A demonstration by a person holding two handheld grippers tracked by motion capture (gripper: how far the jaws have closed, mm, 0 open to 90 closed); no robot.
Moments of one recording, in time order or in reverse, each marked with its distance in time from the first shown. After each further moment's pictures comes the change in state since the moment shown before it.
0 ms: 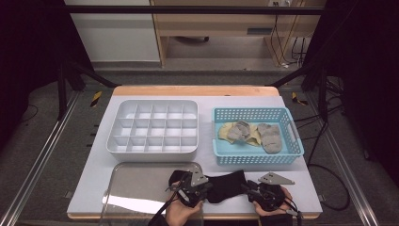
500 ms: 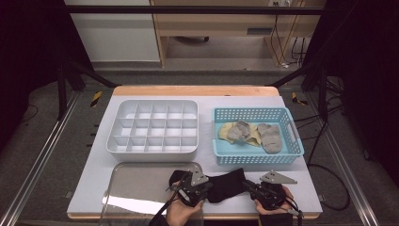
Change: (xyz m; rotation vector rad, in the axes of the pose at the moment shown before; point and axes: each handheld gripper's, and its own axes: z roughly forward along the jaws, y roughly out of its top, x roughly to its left) left arm 0.001 0.001 0.002 -0.003 -0.005 -0.015; right arm 0.002 0.009 -0.010 -0.041 0.045 0.018
